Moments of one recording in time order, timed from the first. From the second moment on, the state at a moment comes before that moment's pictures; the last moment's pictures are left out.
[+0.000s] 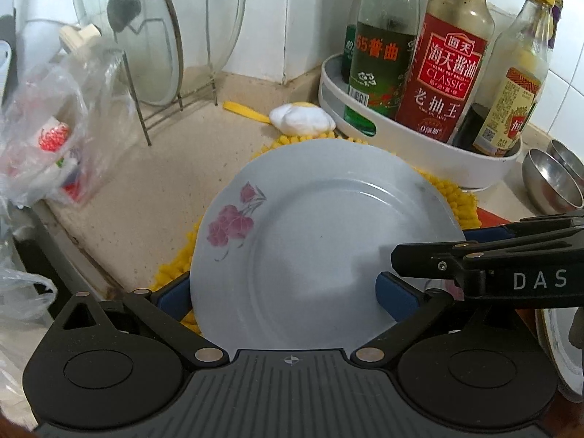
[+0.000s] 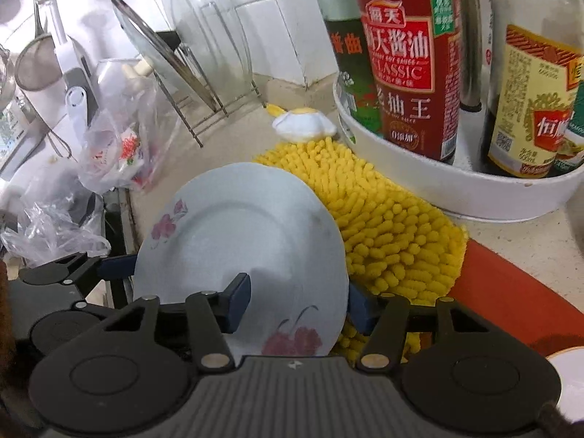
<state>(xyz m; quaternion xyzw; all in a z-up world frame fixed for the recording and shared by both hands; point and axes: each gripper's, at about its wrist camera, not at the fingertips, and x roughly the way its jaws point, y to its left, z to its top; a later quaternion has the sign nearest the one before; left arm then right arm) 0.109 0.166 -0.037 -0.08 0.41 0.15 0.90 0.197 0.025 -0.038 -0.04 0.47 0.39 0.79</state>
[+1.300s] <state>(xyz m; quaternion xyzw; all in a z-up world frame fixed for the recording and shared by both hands) 0.137 0.060 0.007 -0.02 0.36 0.06 0.93 0.193 -0.089 0.016 0.03 0.42 0.30 0.86</state>
